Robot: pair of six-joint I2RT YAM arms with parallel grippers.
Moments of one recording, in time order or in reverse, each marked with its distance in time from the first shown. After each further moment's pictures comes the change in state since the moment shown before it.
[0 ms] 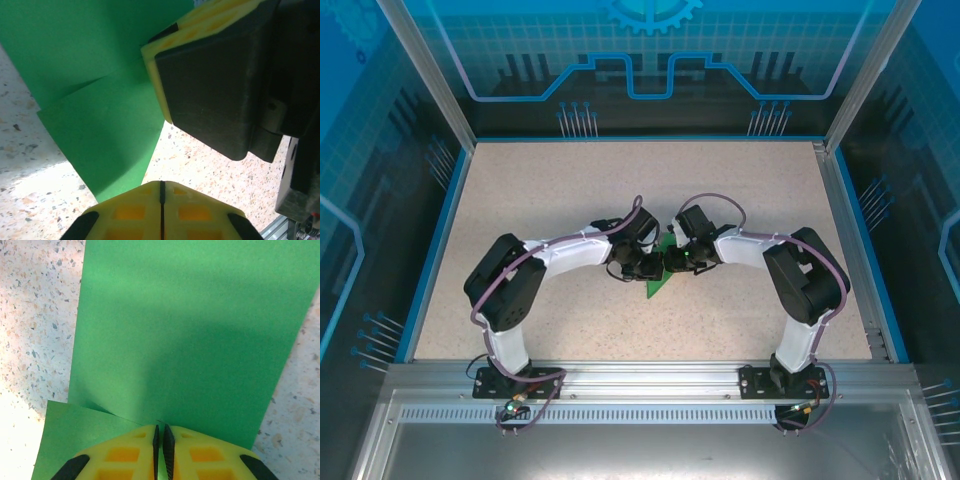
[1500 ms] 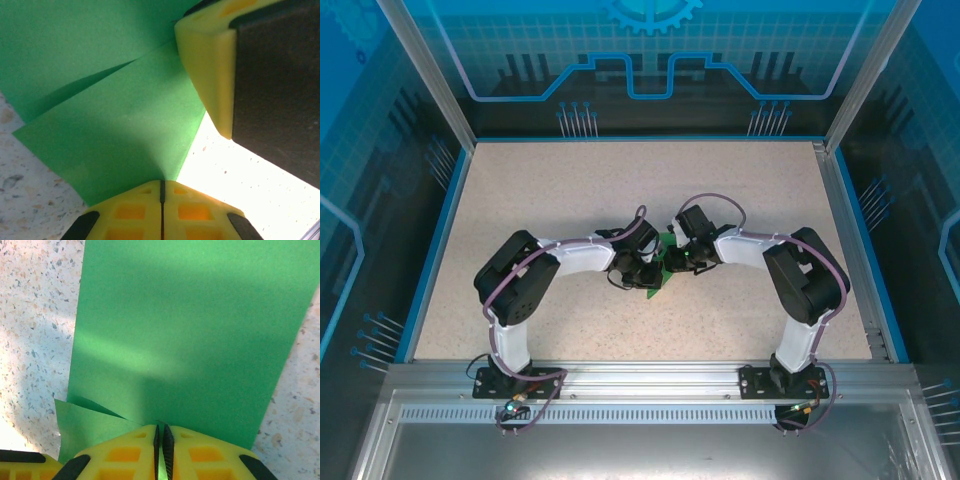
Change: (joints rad) left arm -0.004 0.063 -0.080 0.127 0.011 0.025; right arm 0.000 0.000 0.000 -0.001 0.001 0.000
